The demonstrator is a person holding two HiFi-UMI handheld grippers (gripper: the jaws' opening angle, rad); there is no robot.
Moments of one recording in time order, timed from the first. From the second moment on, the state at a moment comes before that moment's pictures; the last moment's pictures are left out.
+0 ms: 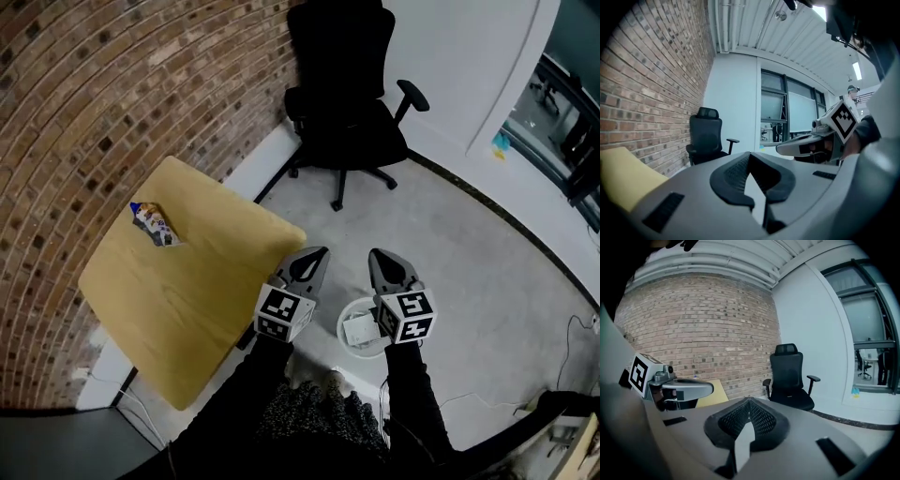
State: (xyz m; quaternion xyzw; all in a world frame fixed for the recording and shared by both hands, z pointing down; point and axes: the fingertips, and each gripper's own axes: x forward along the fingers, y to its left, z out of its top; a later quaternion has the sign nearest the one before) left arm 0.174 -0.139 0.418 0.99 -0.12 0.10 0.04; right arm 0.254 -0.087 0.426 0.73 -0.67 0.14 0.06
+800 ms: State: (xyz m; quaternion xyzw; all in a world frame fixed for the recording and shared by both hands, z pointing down) left arm -0.007 -0.247 0.359 0.94 -0.34 0.06 0.02; right arm 0.104 -0.230 0.365 0.59 -0.80 0.09 0.06
